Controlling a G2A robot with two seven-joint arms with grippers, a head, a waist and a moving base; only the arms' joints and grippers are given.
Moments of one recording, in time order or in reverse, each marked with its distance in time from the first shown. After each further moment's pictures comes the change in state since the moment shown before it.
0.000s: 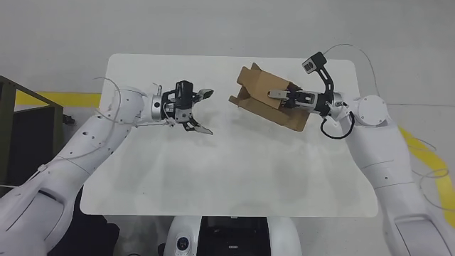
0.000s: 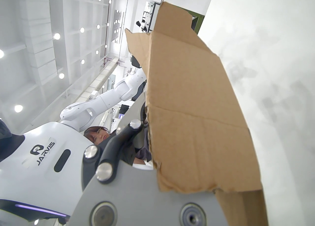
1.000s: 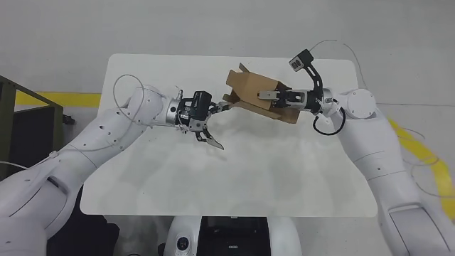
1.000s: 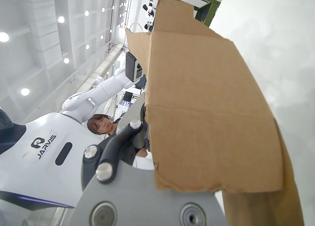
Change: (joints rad) left arm -0.154 -0.015 0.264 -0.007 0.018 0.009 0.164; right arm 0.078 -0.029 -0.089 0.075 0.061 -0.051 0.041
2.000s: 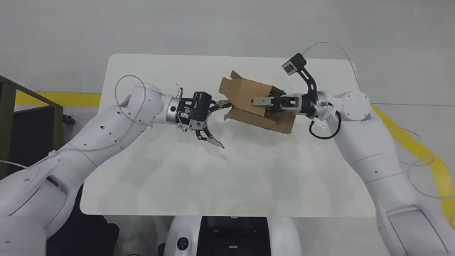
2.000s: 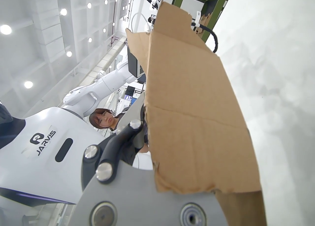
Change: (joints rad) left arm -0.009 0.001 -0.005 -0.019 0.052 0.041 0.041; right arm -0.016 -0.005 -0.033 -0.052 -0.003 0.014 0.008
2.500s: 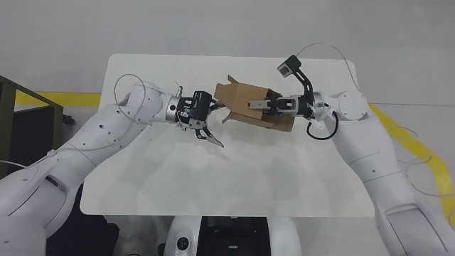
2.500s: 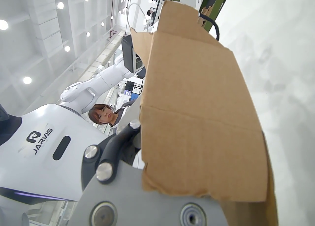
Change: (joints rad) left arm -0.001 0.000 -0.013 -0.003 0.015 -0.008 -0.008; right arm 0.008 -0.005 -0.020 -0.003 -0.005 0.001 0.022
